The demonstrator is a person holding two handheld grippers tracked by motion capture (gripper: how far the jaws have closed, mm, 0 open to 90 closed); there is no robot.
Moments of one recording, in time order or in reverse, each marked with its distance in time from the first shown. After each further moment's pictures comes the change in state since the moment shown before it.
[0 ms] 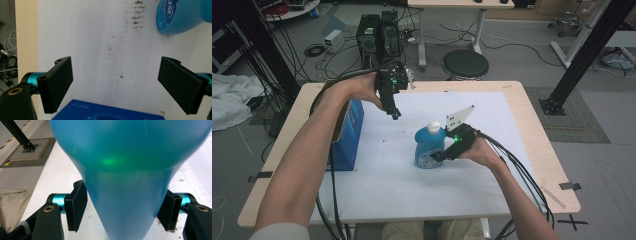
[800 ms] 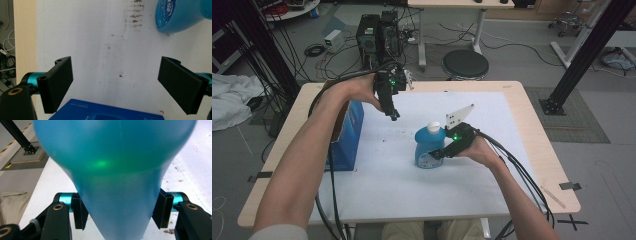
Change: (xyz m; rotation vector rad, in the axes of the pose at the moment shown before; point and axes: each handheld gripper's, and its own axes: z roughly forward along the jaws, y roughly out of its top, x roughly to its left) left arm -0.001 -0.004 0.001 0.001 -0.002 0.000; right arm -0.004 0.000 0.001 -0.011 0.004 0.011
